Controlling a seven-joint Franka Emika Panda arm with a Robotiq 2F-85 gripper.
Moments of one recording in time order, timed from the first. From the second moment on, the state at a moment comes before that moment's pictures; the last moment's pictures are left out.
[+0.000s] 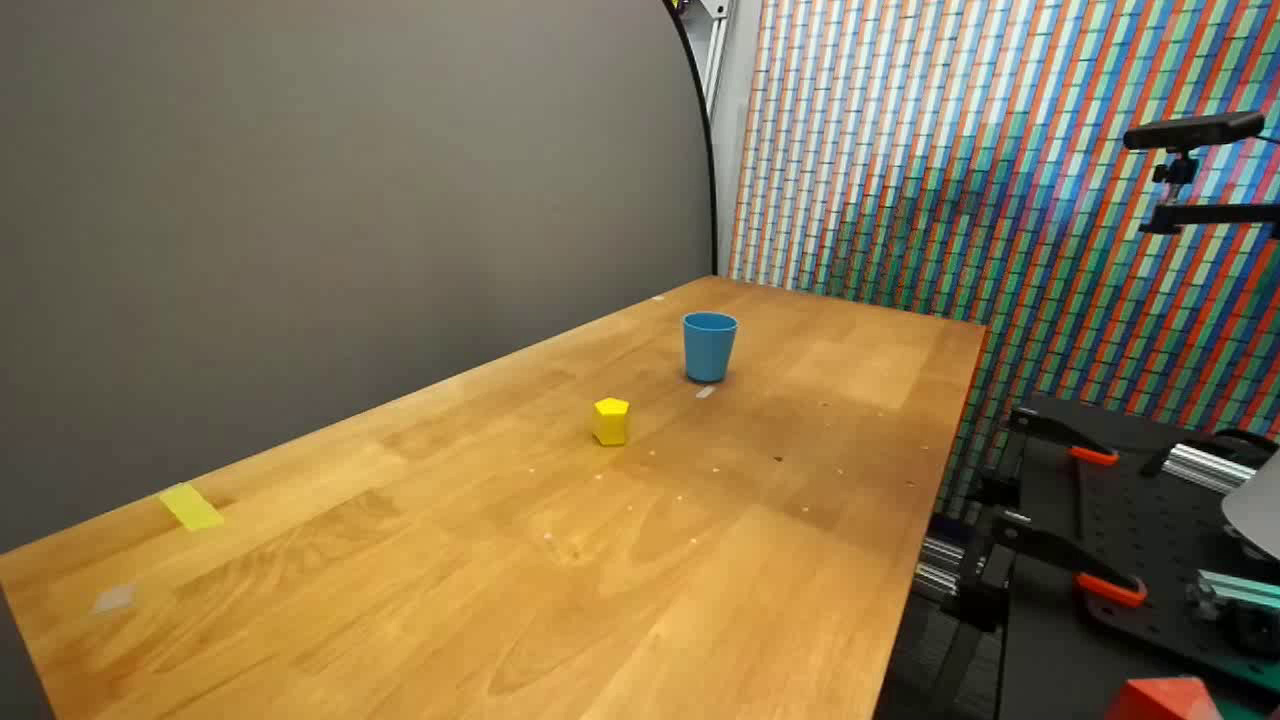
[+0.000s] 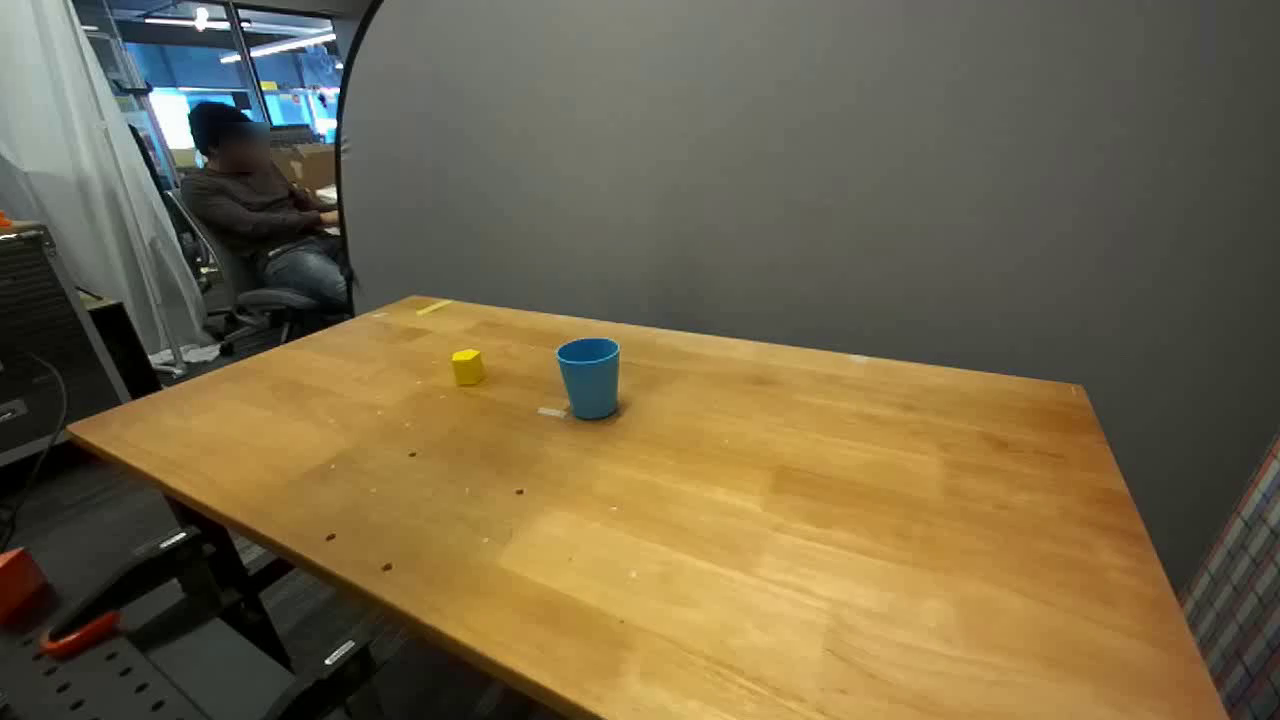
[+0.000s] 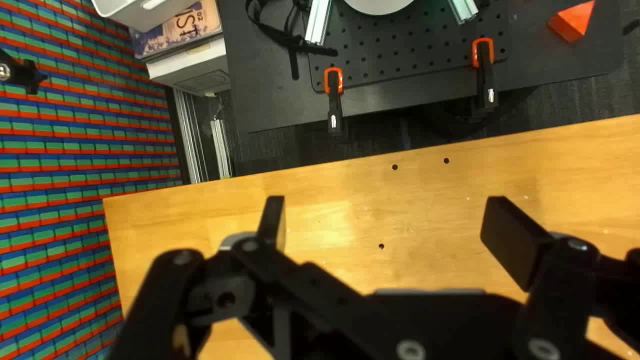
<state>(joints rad) -0.05 -0.49 0.10 -2.16 -0.14 1.34 0.17</state>
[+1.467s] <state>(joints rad) 0.12 0.18 0.17 -2.09 0.09 2.13 0.38</state>
